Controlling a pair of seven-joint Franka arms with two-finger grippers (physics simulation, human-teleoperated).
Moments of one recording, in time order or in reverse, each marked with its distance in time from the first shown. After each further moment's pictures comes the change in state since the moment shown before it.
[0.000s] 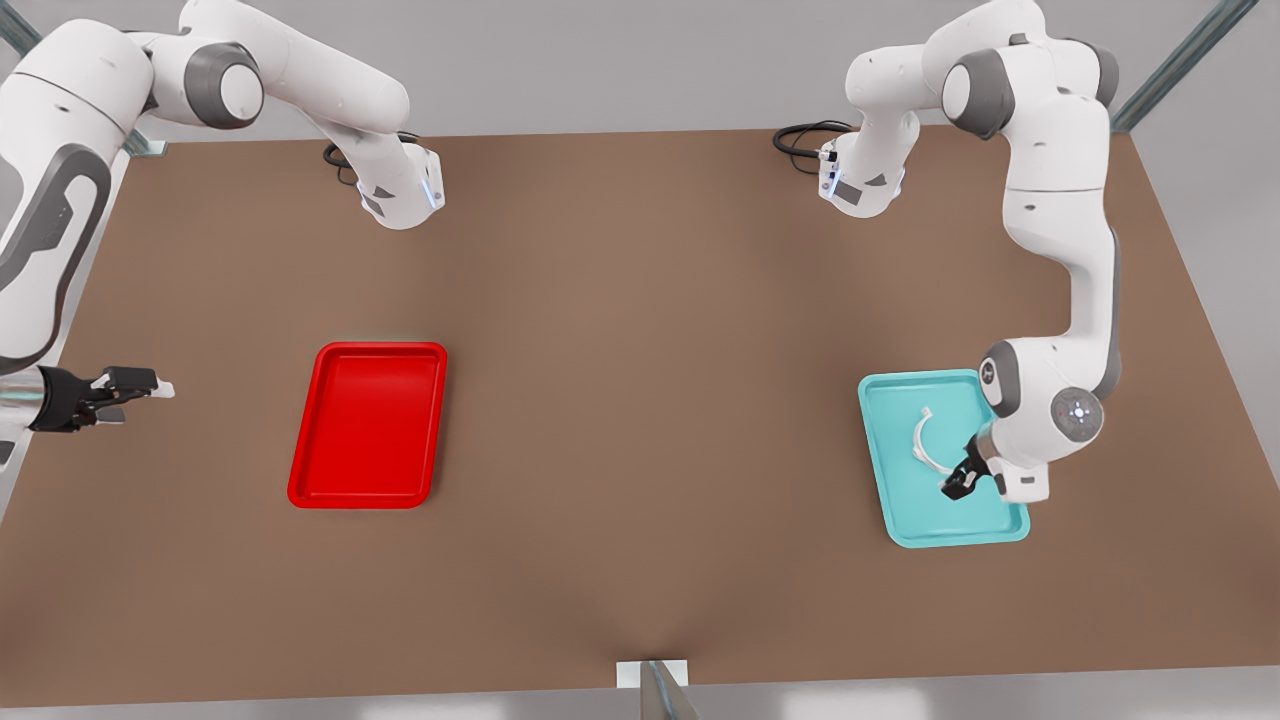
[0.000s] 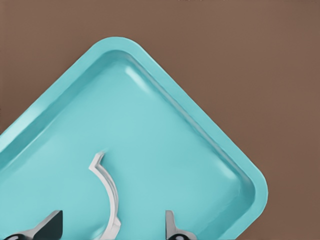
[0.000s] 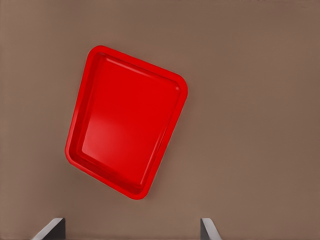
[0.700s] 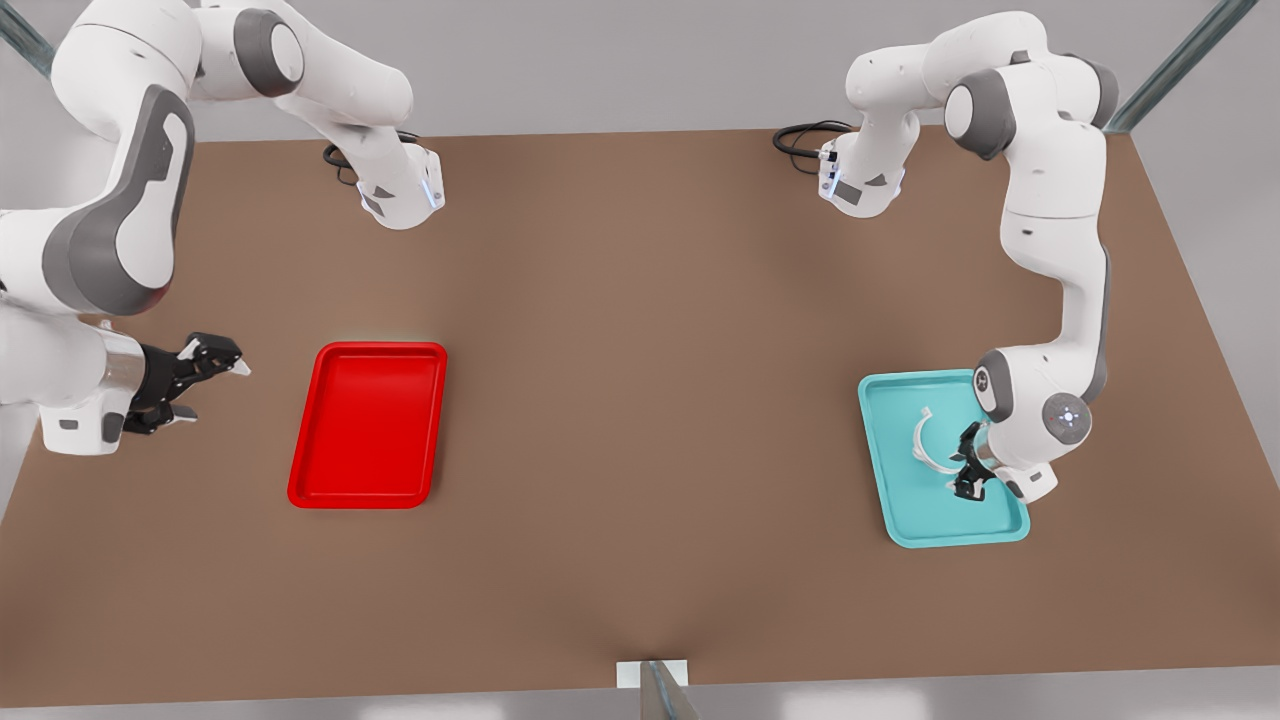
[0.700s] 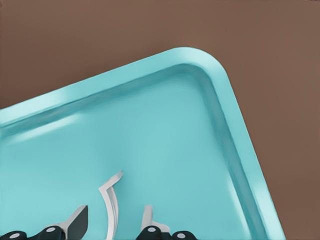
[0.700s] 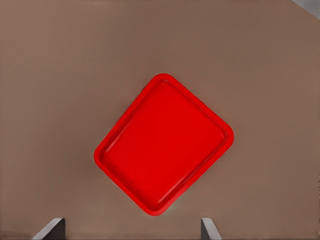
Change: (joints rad) left arm 0.022 0.072 0.008 -0.016 0.002 0.095 -0.367; right arm 0.261 -0.132 0.020 0.003 -0.046 -0.025 -0.043
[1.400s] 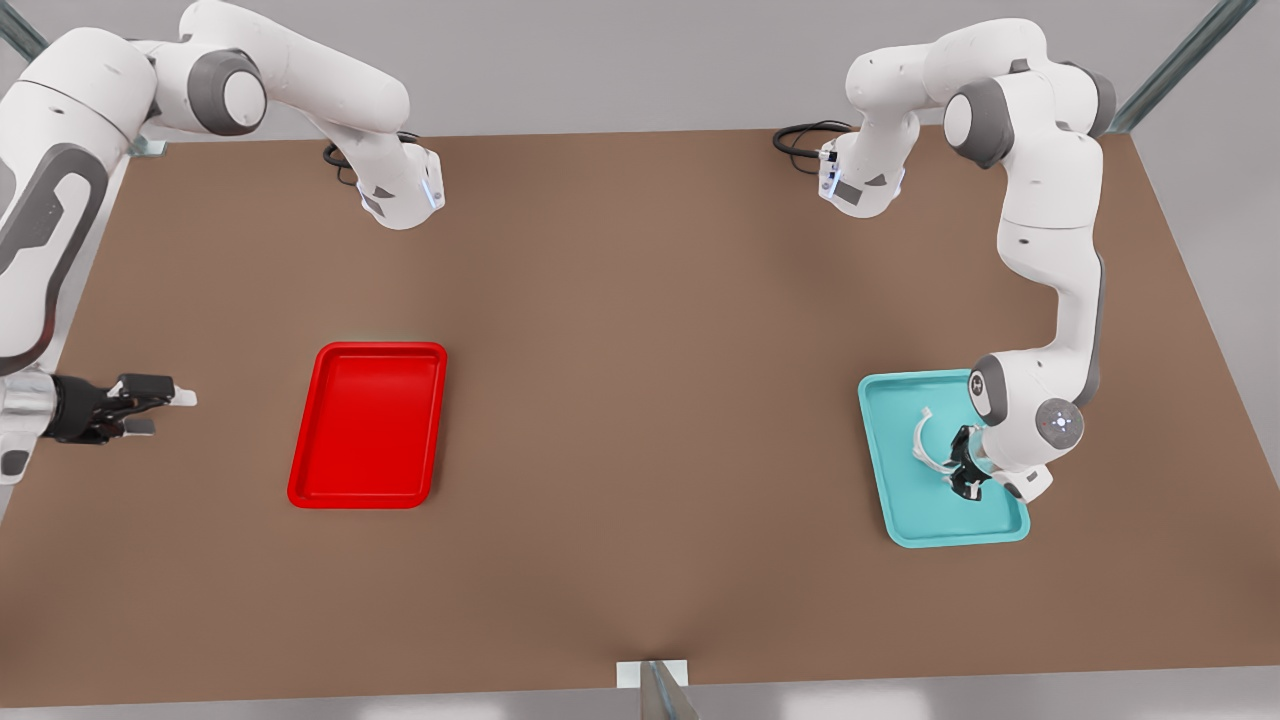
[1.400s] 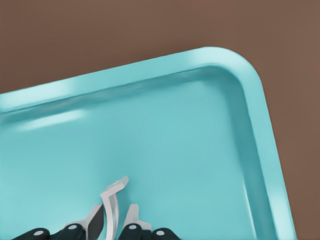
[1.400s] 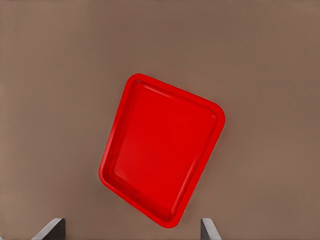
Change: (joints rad) left arm 0.003 0.034 -0.001 0.008 0.000 0.008 -0.111; right arm -0.238 0.152 -0.020 0.036 0.214 0.012 0.067
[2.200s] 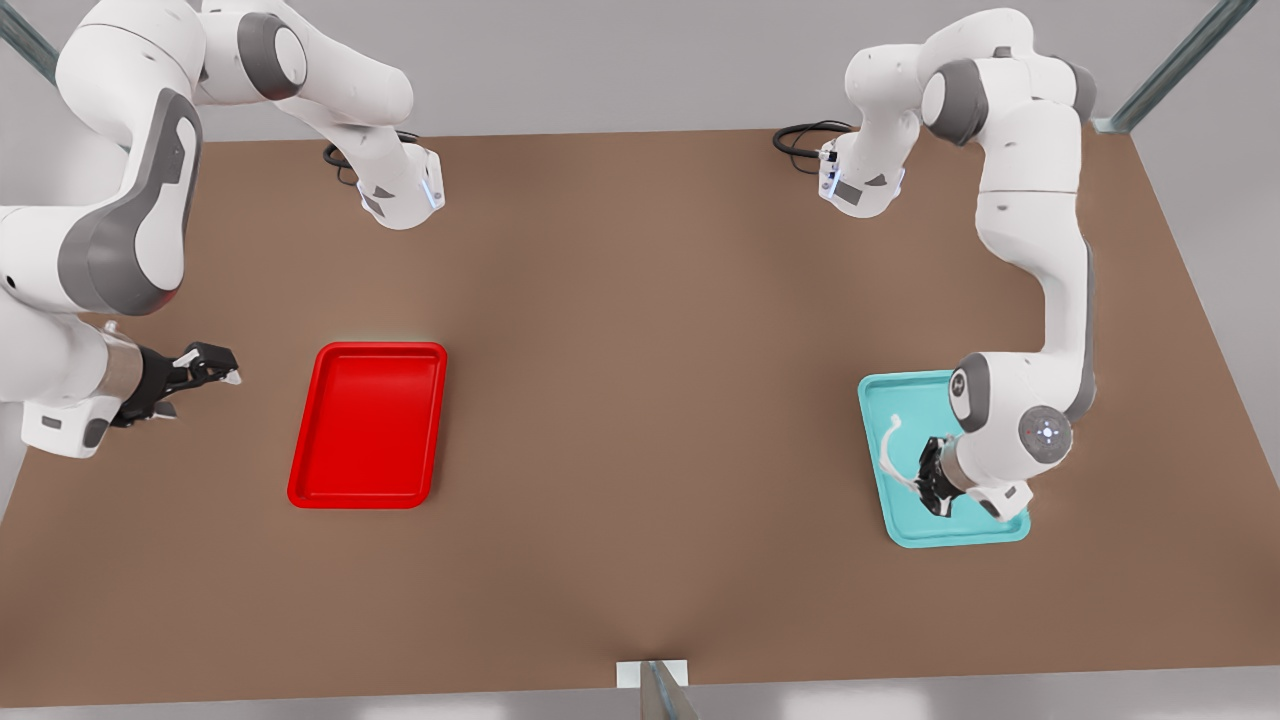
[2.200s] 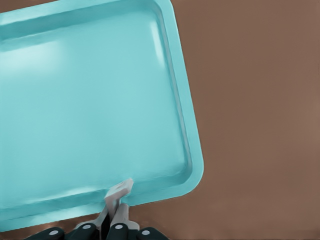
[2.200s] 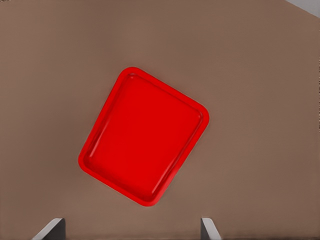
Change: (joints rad) left arm -0.170 -0.060 -0.031 0.226 -0.090 -0.282 -0.169; right arm 0.245 -0.131 0.020 0.006 -0.302 -0.017 0.132
